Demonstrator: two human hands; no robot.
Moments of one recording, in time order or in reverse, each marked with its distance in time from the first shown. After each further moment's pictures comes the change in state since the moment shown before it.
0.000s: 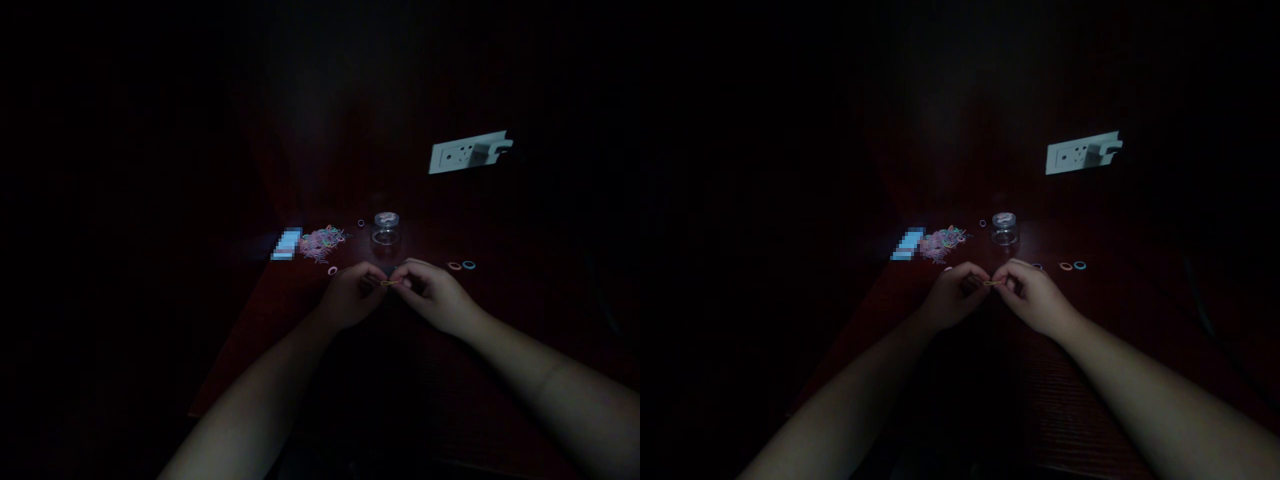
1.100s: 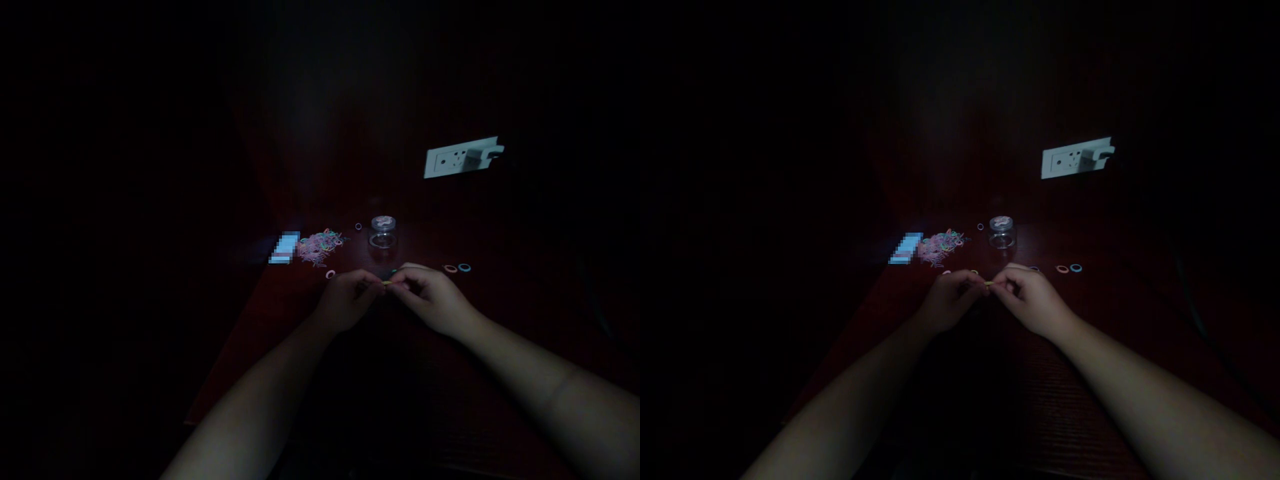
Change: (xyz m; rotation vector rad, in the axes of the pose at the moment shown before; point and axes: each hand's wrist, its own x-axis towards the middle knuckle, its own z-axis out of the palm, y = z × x) left_hand 0.001 0.002 -0.004 0.014 -0.020 -0.060; right_hand 0.002 0.001 0.001 0.011 -0.005 0.046
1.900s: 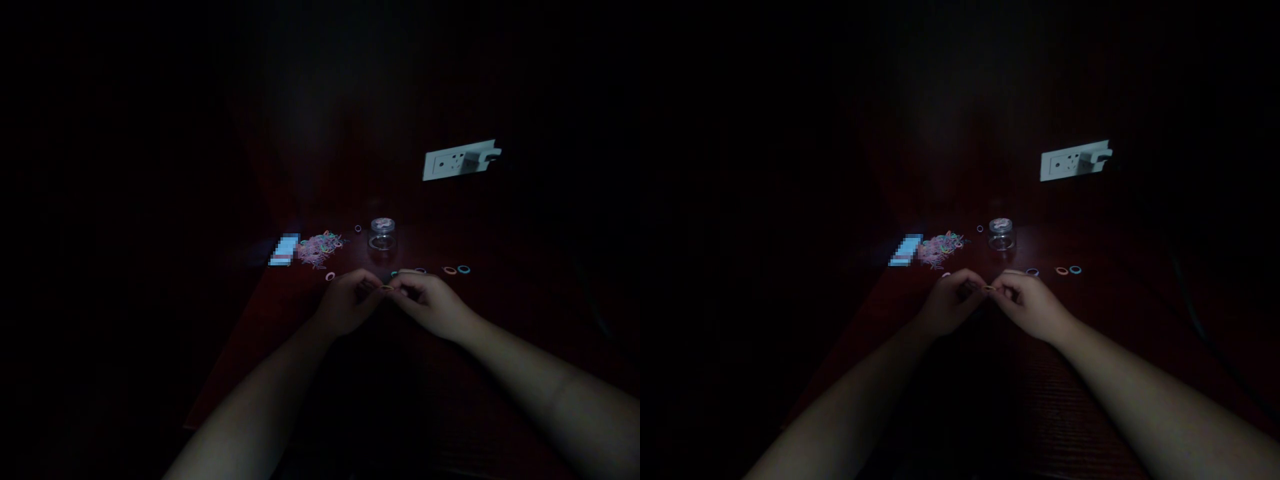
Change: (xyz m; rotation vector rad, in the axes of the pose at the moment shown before) left_hand -0.001 0.001 0.001 0.020 0.016 0.034; right_hand -0.002 0.001 0.002 0.011 -0.066 -0.015
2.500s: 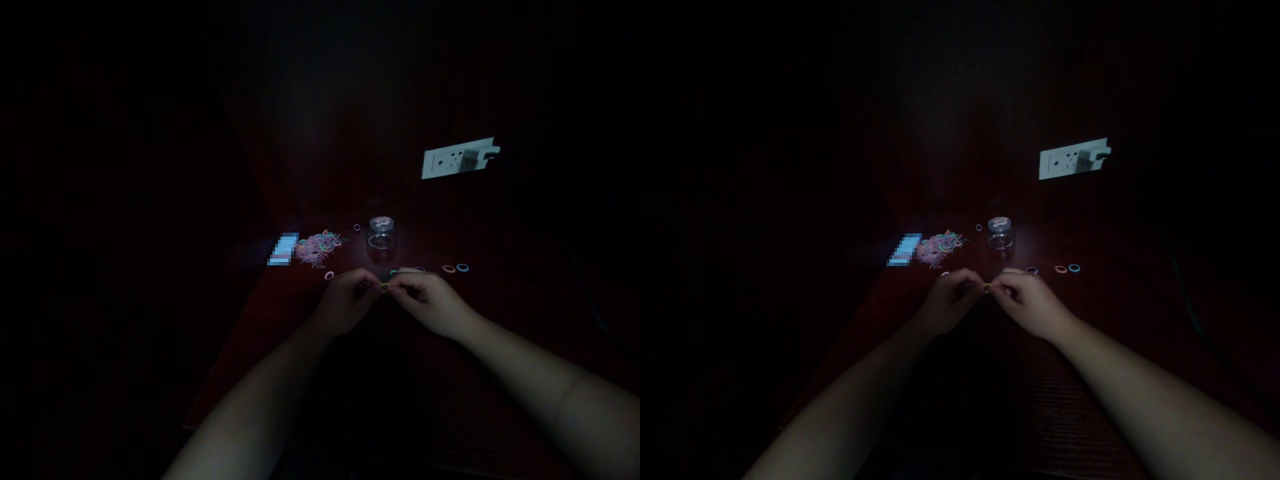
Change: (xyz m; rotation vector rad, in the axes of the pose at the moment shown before) left_hand 0.001 -0.002 -0.001 0.020 -0.008 0.024; right_hand 0.001 0.000 -0.002 -0.054 0.003 -0.015
